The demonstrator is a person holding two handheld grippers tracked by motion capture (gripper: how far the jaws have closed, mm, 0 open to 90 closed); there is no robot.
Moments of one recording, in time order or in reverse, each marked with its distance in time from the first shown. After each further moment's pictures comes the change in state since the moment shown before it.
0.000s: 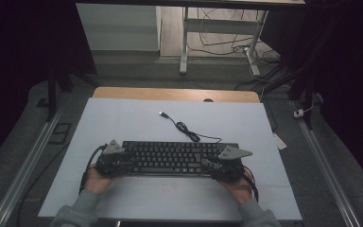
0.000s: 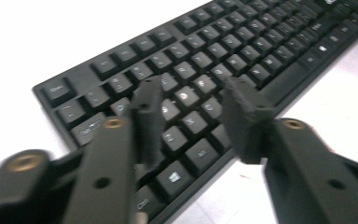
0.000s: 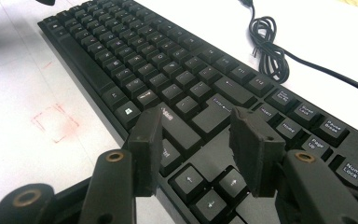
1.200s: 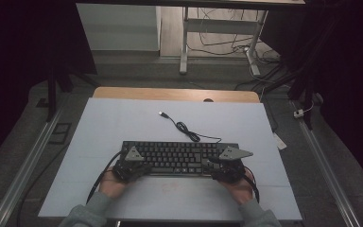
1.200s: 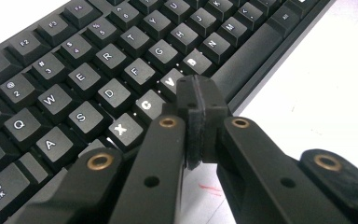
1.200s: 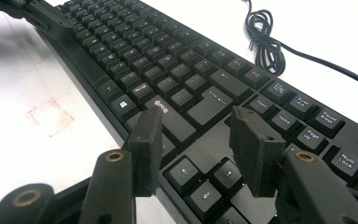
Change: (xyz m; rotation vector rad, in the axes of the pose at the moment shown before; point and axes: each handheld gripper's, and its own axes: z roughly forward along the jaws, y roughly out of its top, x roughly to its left) left arm -0.028 0.003 0.036 0.124 -0.045 0.114; right arm -0.002 -0.004 -0.001 0.017 -0.012 0.002
